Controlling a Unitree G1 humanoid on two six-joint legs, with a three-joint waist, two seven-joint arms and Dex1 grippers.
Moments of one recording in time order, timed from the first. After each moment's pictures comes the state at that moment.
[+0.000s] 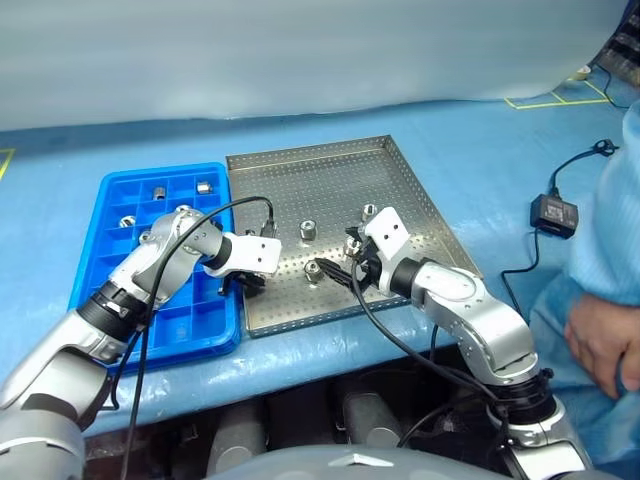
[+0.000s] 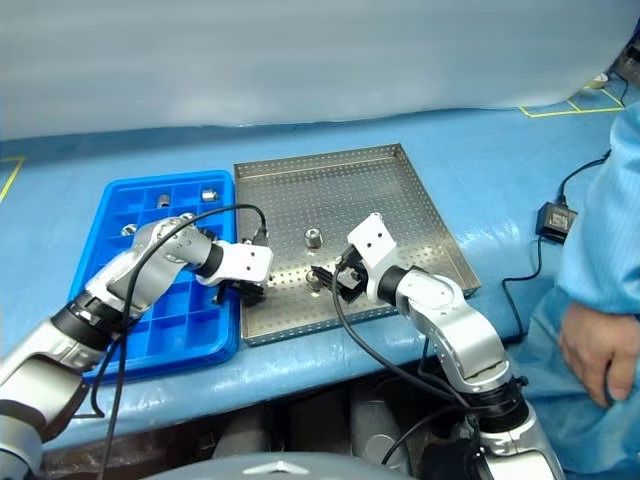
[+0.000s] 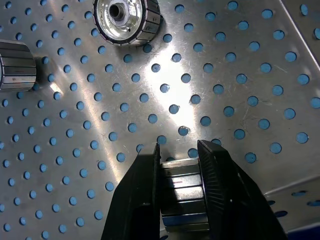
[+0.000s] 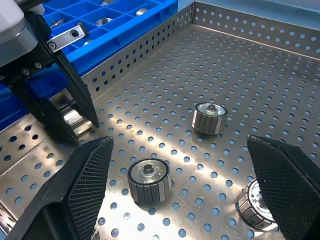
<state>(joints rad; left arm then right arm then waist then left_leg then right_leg) -0.65 0.75 -0.54 0.04 0.18 0.32 -1.24 -0.26 -0.38 0.21 -0.45 0.30 0.79 0.46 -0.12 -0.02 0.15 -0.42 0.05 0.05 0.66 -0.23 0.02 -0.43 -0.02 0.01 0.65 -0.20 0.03</state>
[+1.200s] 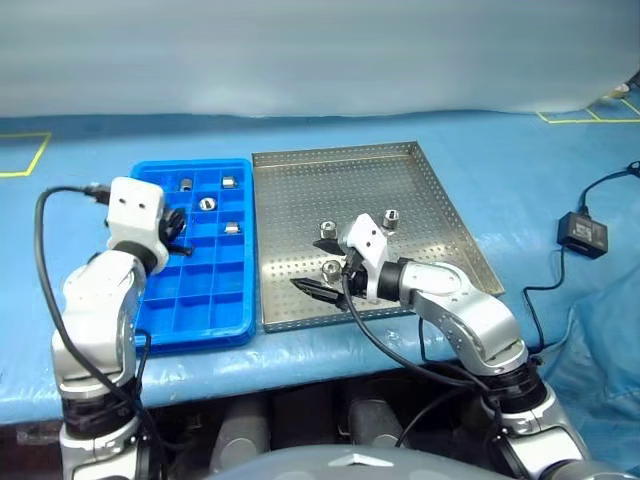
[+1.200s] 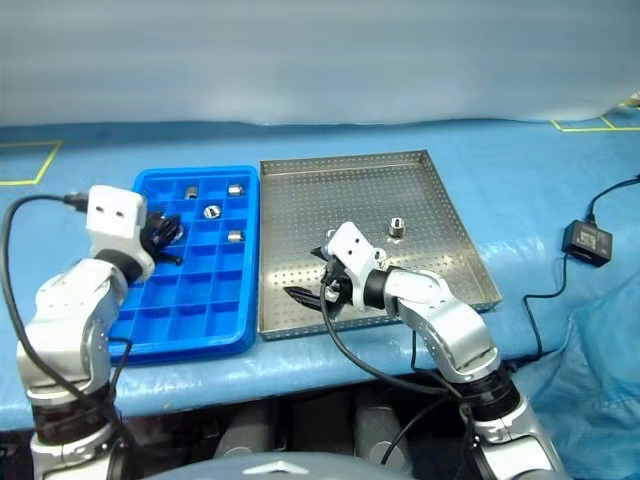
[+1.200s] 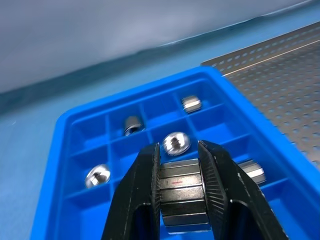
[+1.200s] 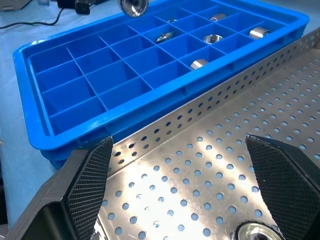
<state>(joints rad) -0.16 0.31 0.29 -0.62 0.04 1.04 -0.28 -0.32 -0.38 0.28 -0.40 0.37 0.74 0.66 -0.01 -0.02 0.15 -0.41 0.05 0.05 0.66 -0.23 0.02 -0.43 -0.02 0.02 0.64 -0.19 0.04</state>
